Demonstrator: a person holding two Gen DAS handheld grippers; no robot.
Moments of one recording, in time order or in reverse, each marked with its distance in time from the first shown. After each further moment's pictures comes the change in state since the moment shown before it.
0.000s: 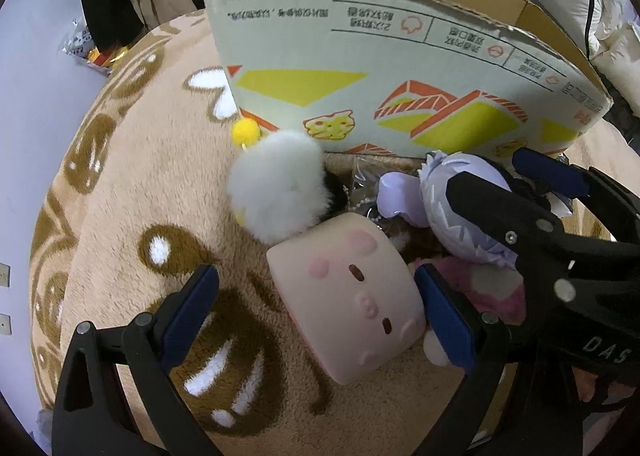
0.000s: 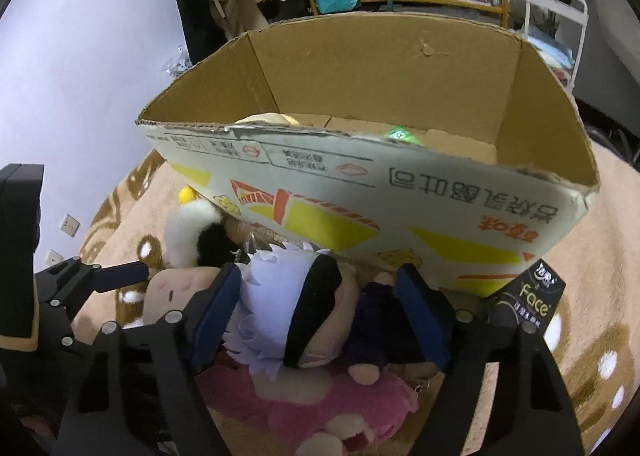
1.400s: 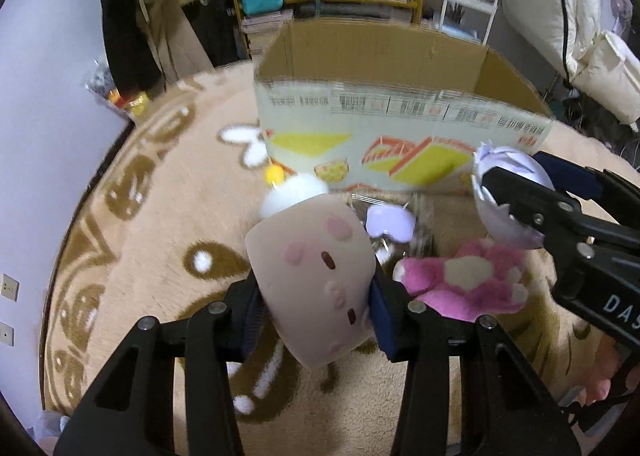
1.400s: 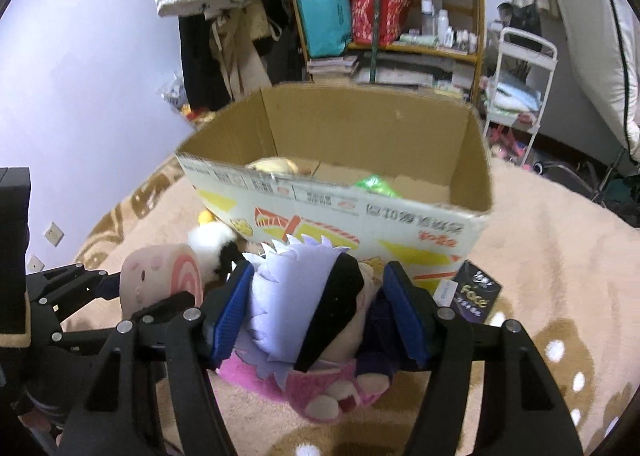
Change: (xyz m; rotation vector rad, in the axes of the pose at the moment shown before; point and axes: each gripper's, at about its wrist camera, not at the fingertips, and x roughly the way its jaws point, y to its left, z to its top) left arm -0.069 -0.003 -0.026 0.025 -0.235 0.028; right arm -0.071 0.022 -0.005 -0.030 -0.145 -0.102
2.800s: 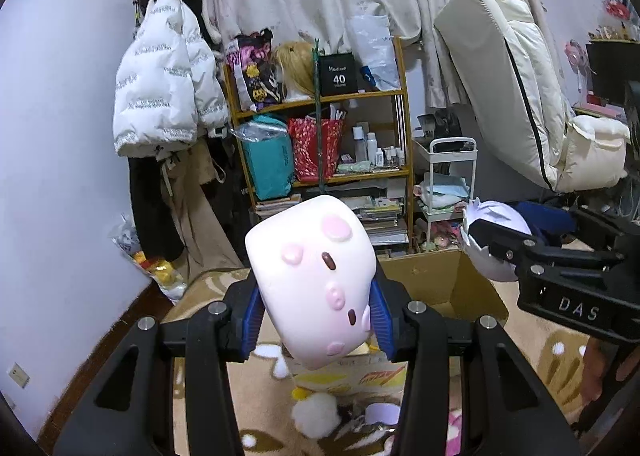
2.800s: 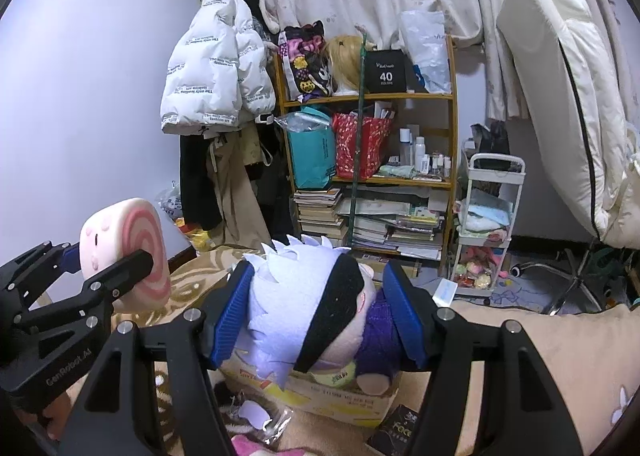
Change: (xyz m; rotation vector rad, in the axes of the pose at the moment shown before) left arm -0.092 -0.012 0.085 0.073 -0.588 0.052; right arm -0.078 -0.012 0.073 -0.020 -0.417 -0.052
